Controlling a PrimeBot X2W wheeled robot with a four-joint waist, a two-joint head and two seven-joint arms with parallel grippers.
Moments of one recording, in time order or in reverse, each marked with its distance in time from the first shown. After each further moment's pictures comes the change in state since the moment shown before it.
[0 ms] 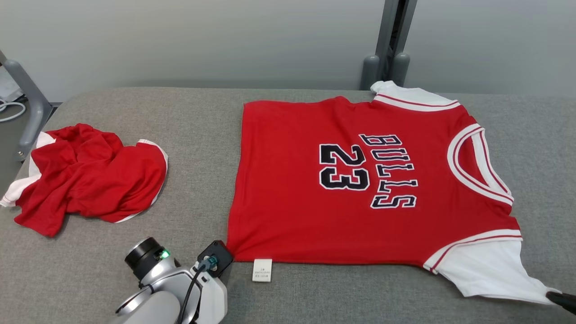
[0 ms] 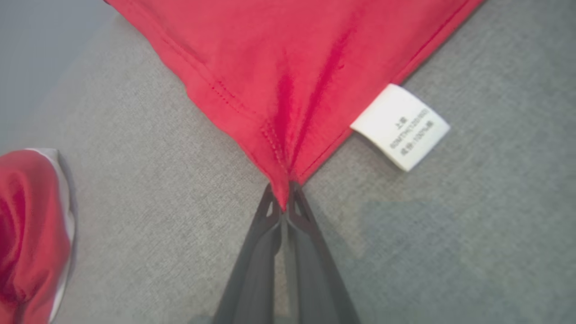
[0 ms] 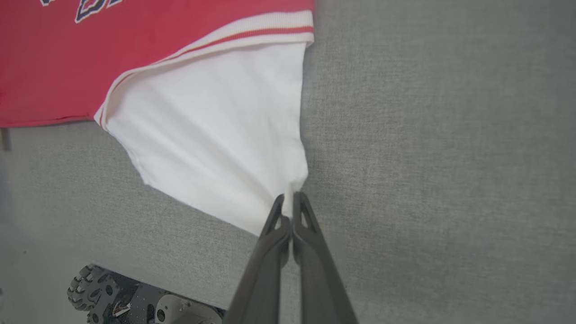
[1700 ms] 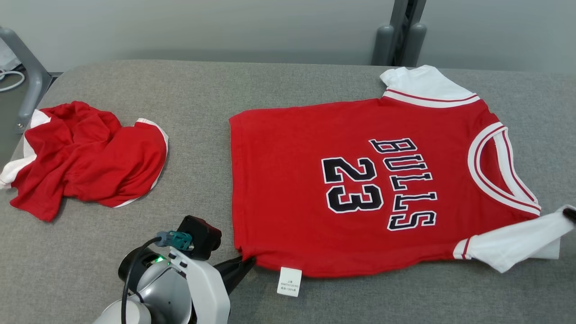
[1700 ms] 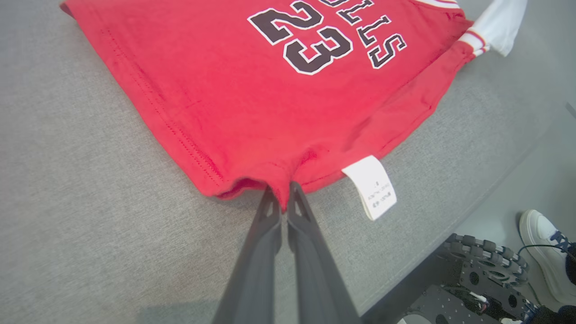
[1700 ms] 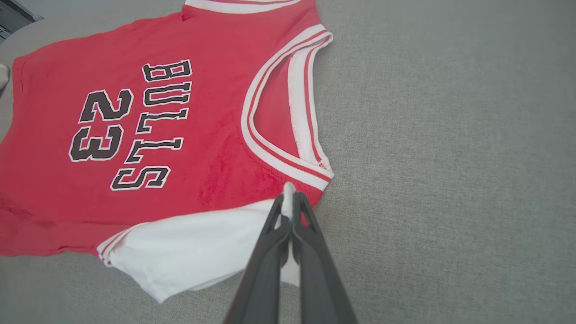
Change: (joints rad) left arm 0.273 0.214 0.199 -0.909 -0.540 0.095 0.551; right arm -0.099 -0.042 -0.115 -0.070 -0.112 0.000 -0.117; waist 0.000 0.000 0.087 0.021
